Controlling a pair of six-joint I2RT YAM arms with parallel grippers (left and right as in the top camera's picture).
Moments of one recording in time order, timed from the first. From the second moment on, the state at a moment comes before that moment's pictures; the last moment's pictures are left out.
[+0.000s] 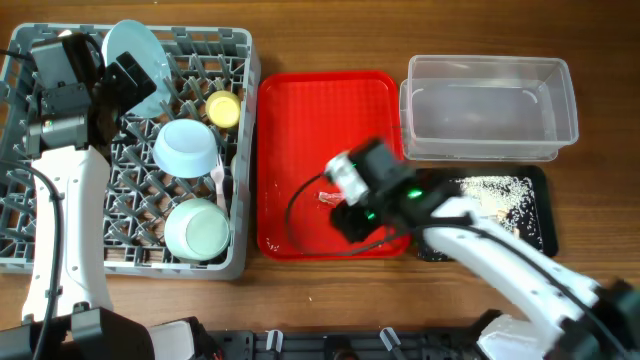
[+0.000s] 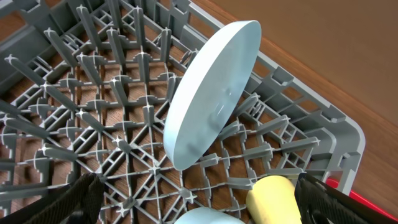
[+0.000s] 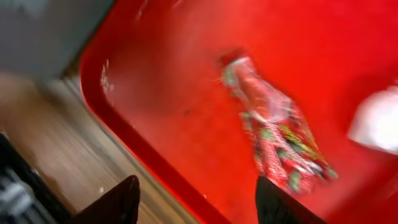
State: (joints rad) left arm 0.21 1.49 1.34 -0.63 -0.11 -0.39; right arm 0.71 1.46 0.98 -0.71 -0.20 0.02
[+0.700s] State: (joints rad) left arm 0.21 1.49 1.34 -0.63 -0.11 -0.39; right arm 0.85 1.69 1.08 -0.67 0.04 -0.09
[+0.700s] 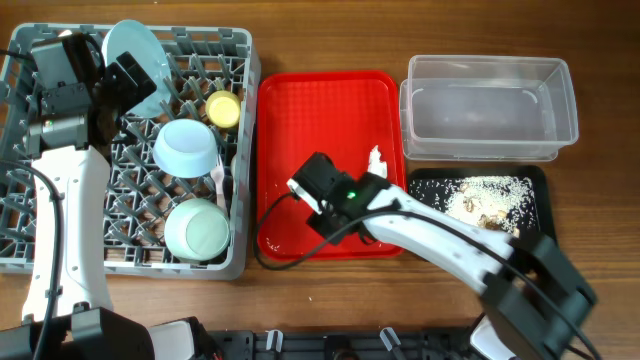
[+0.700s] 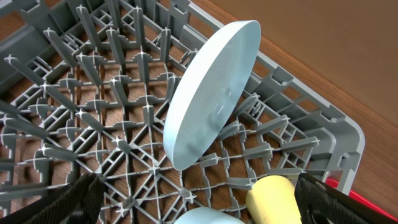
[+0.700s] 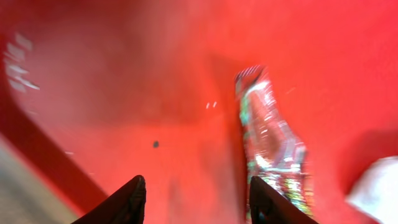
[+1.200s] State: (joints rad) left arm 0.21 1.49 1.34 -0.63 -0.11 -0.39; right arm 0.82 1.64 0.91 -0.44 0.14 -0.13
